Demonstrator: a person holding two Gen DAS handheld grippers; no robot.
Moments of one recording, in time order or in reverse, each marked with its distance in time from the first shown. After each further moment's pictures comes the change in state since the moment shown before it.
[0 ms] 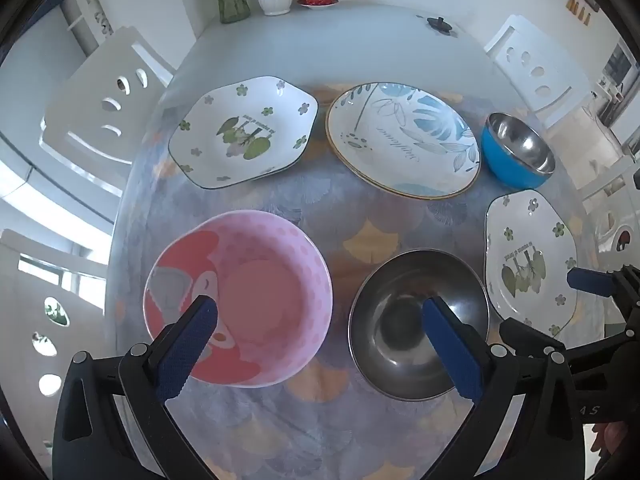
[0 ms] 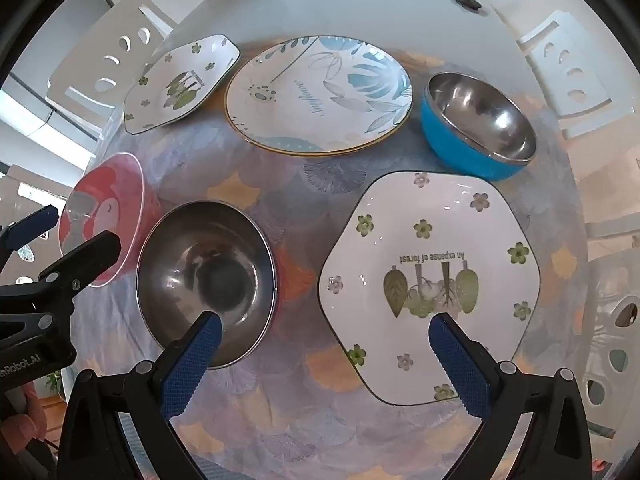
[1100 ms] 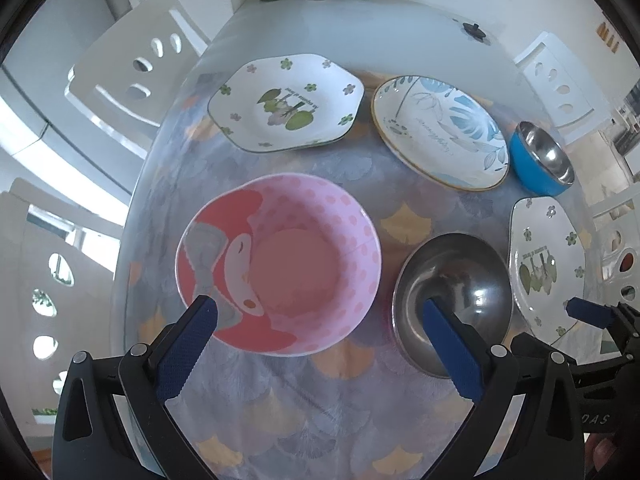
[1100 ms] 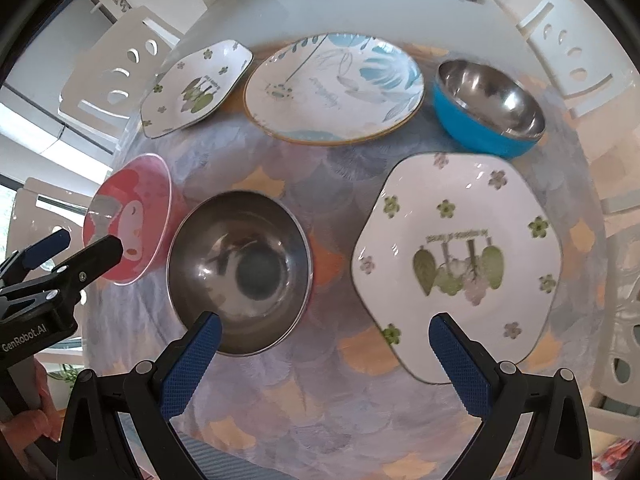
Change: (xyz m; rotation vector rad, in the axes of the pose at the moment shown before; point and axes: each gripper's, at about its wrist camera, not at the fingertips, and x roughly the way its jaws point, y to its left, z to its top) left arm -0.005 0.030 -0.019 -0.099 0.019 0.039; right arm 0.000 0.007 -0.018 0.060 0.006 0.088
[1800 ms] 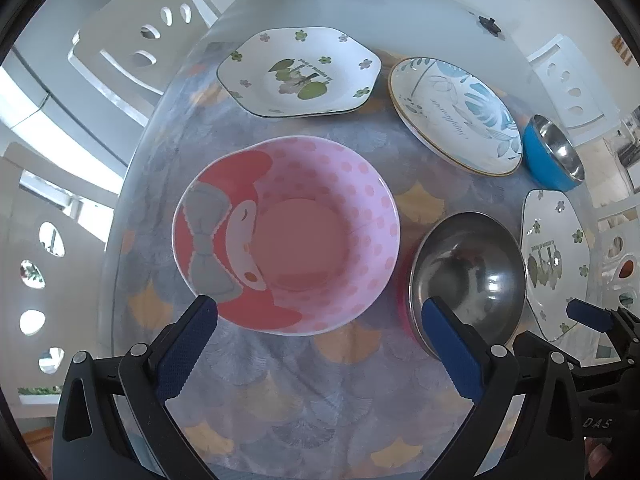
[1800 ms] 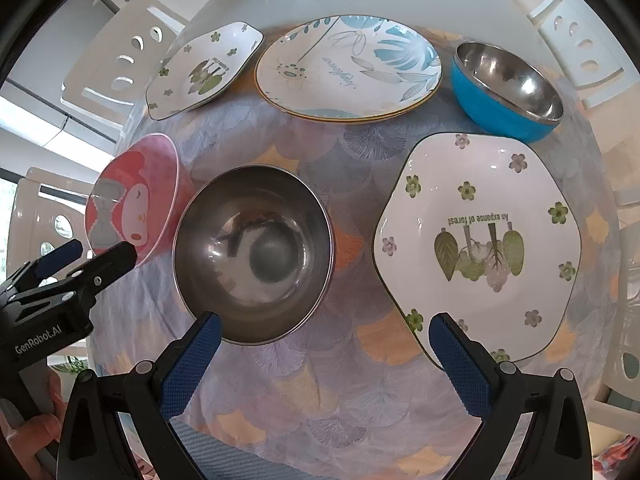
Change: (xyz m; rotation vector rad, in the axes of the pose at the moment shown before) left arm 0.014 0.011 -0.012 -0.054 0.057 -0.015; right arm 0.009 0.009 -0.003 -0.012 0.028 0.006
